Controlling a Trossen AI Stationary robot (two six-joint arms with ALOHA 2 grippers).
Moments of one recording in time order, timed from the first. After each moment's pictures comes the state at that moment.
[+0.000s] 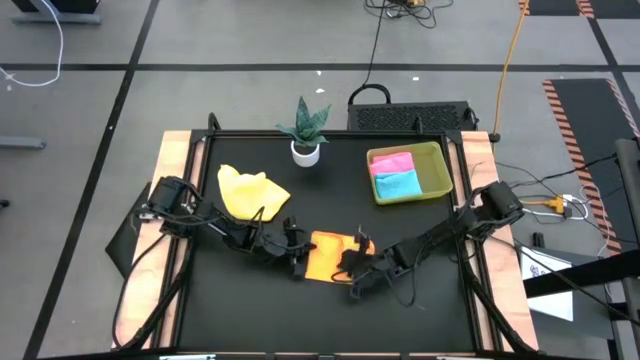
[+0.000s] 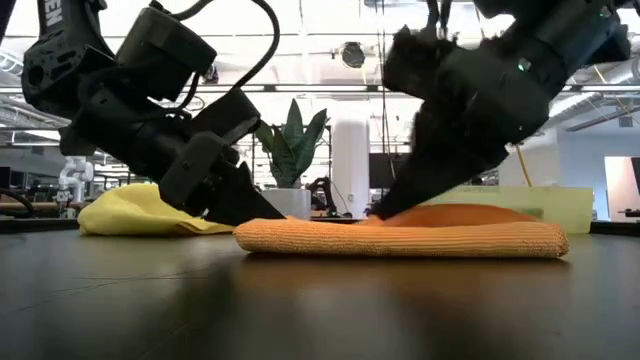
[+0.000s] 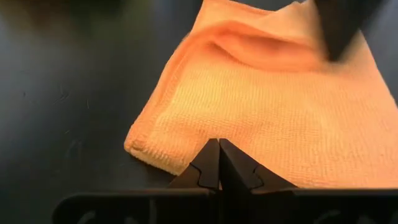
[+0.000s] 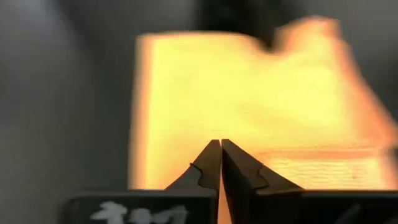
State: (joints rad) left arm -0.25 1.90 0.59 0.78 -0.29 -0.22; right arm 0.43 1.82 0.88 0.11 0.36 0.50
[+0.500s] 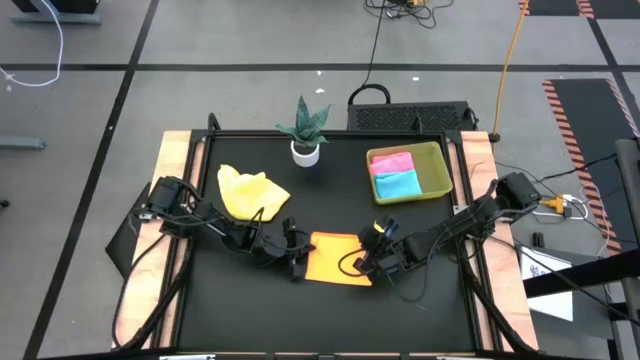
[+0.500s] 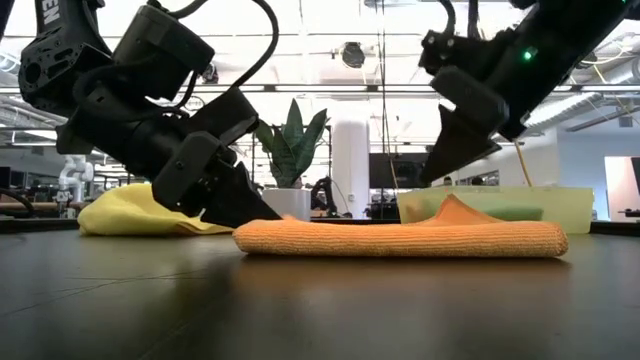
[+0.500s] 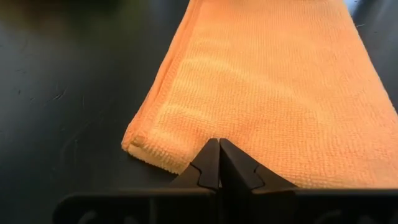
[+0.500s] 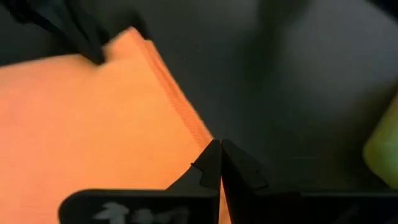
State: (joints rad) left arm -0.26 1.89 0.58 0.76 -0.29 -0.22; right arm 0.43 1.66 0.88 -0.38 0.73 0.85
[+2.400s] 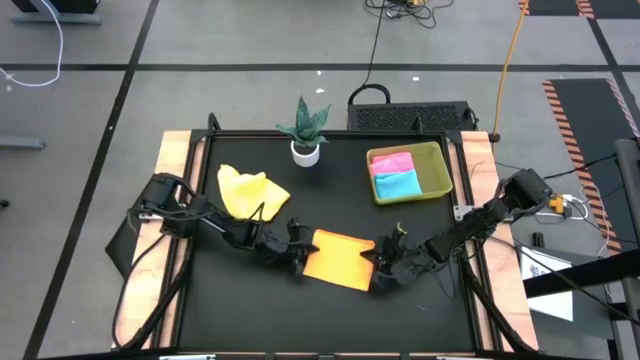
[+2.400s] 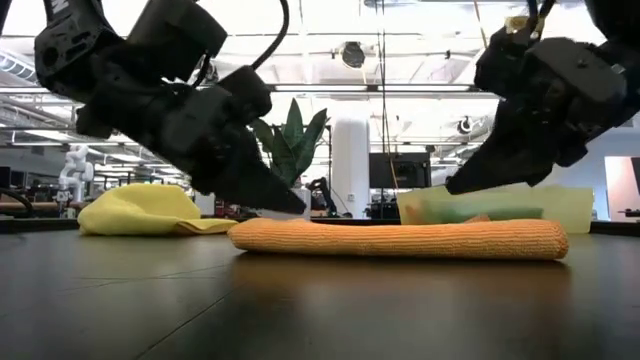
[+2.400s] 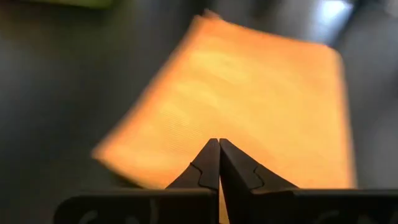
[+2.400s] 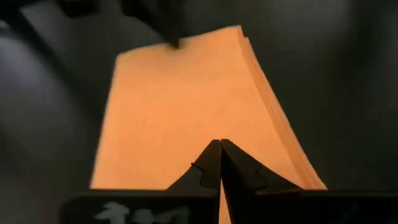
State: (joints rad) left arm -0.23 1.83 0.63 0.70 -0.19 -0.28; right arm 0.54 1.56 0.51 0.31 0.63 0.75
